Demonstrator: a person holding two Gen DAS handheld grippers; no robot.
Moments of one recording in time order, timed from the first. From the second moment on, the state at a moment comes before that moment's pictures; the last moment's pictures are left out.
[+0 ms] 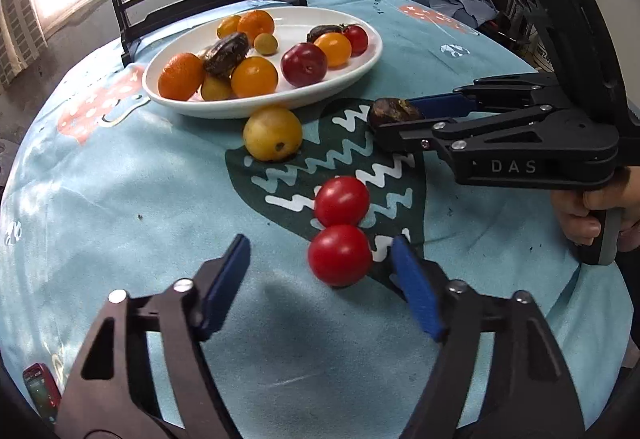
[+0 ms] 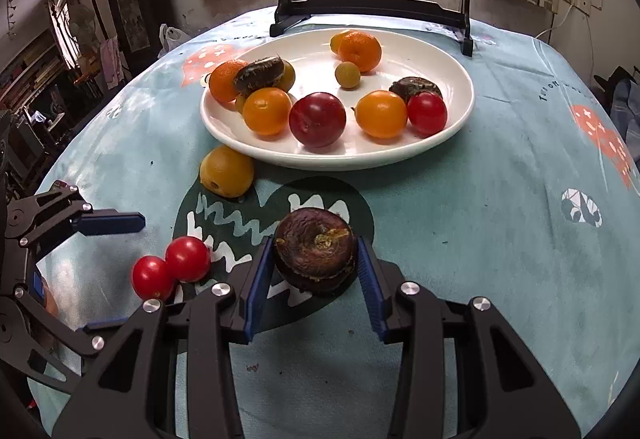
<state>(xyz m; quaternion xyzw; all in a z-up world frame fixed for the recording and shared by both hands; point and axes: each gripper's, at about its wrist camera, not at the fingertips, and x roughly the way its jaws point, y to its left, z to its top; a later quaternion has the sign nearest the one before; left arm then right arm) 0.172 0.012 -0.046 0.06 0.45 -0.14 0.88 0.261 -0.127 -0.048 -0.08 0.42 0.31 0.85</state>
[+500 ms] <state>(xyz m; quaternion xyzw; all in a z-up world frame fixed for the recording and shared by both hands) 0.168 0.006 -0.048 0.06 0.44 -0.16 0.88 0.262 -0.128 -0.050 -0.08 0.43 0.30 0.85</state>
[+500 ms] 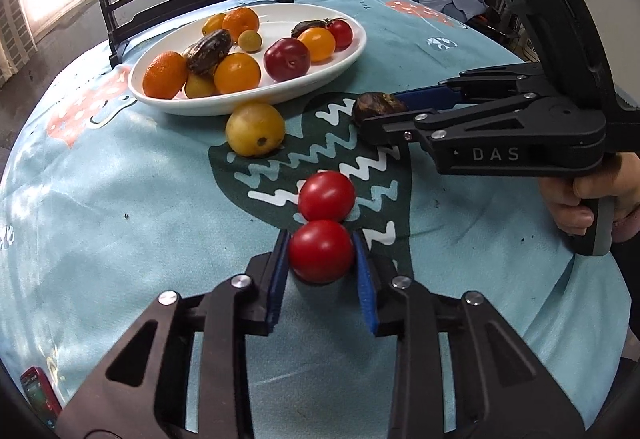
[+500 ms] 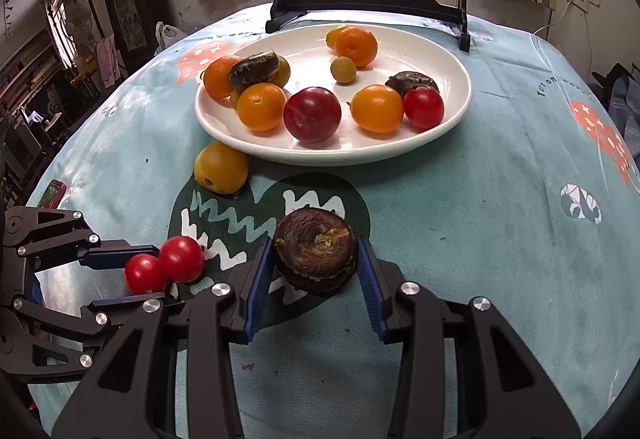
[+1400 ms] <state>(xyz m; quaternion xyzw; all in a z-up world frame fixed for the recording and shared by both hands) 0.298 0.037 0.037 -0.05 0.34 -0.04 0.94 0.348 -0.133 -0.004 0.04 0.33 0.26 0.90</state>
